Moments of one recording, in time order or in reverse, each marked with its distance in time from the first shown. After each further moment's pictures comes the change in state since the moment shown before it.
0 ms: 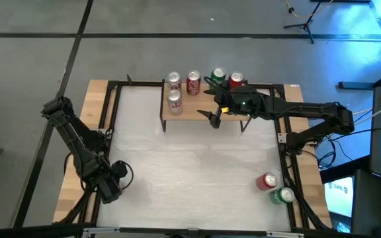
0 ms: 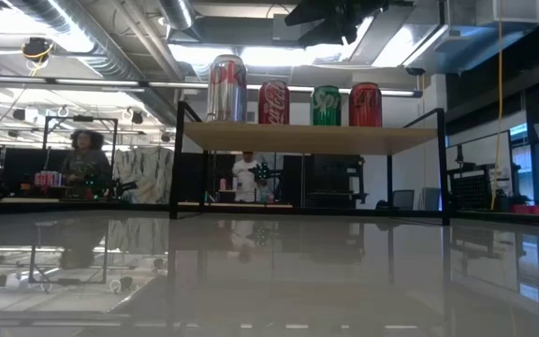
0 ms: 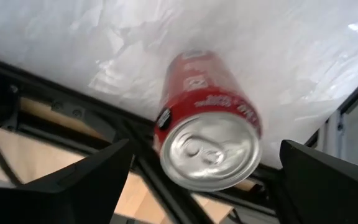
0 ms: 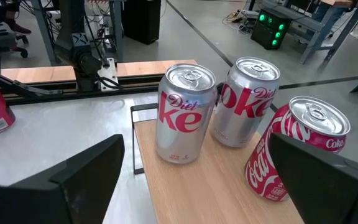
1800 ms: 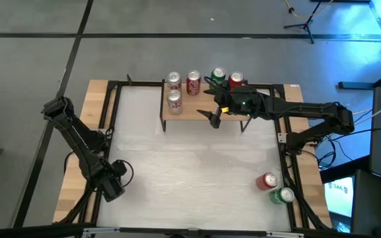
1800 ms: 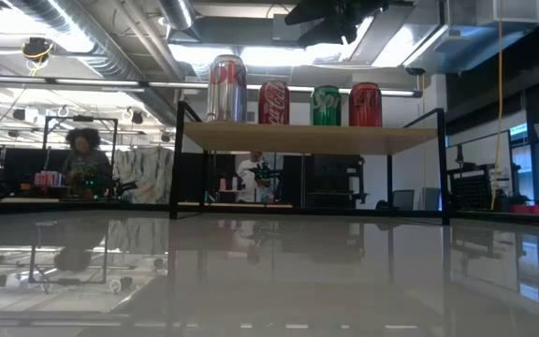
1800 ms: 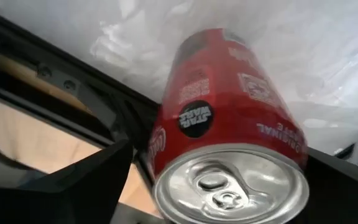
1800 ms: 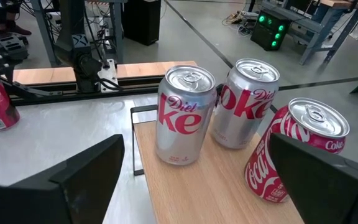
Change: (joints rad) left arm -0.003 0.000 -0.155 0.099 0.100 -0.130; right arm 0.000 0.000 0.000 0.005 0.000 0.000
